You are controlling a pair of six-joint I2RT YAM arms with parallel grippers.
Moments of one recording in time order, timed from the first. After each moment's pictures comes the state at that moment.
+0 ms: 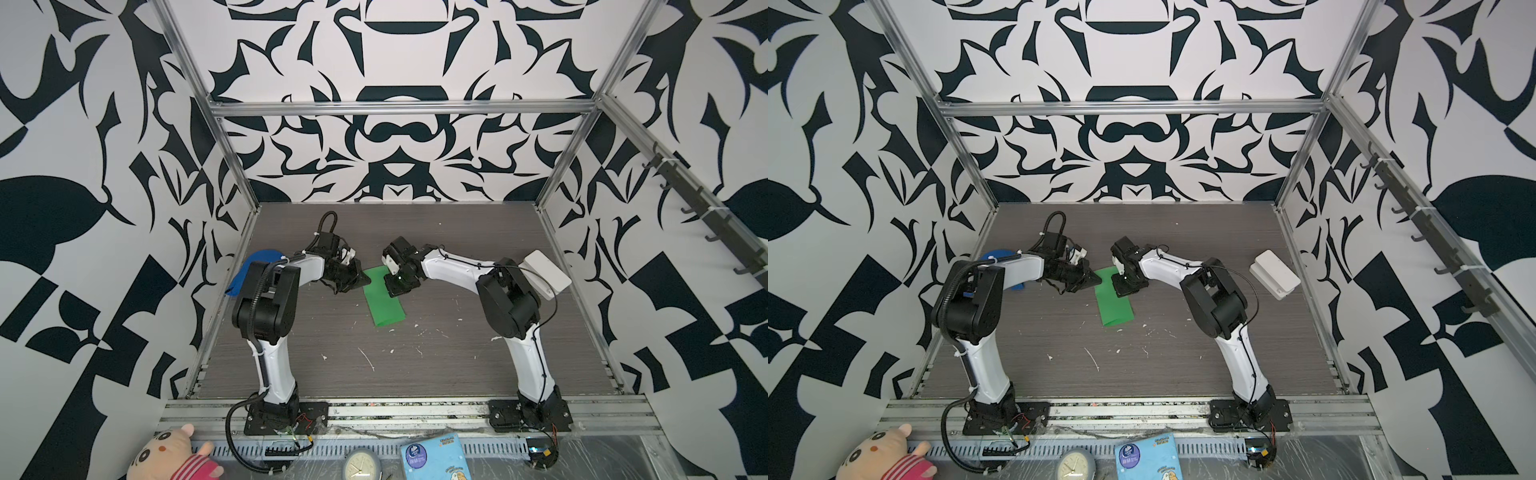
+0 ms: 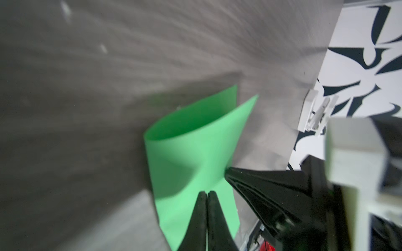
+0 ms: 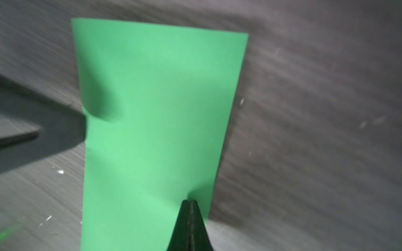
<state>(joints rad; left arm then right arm) -0.24 1.95 1.14 -0.31 0.72 -0.59 0.69 2.19 1.62 -0.66 -0.18 0.28</state>
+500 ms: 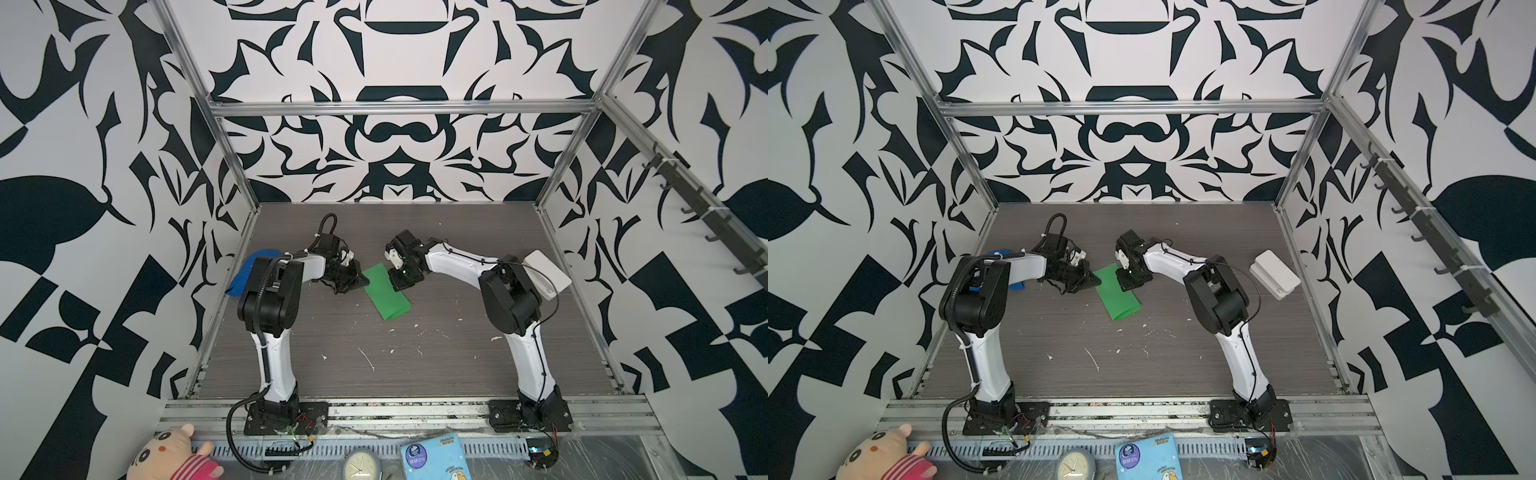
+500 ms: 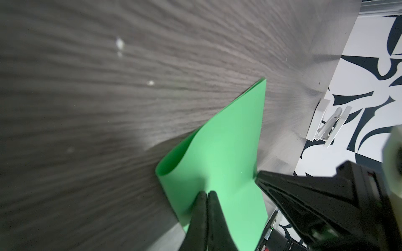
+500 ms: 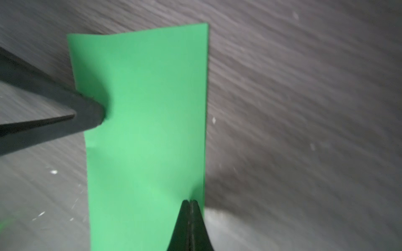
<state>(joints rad) -0.23 2.00 1.14 -0.29 0.71 -0.59 0.67 2.14 1.63 -0.69 -0.20 0.31</state>
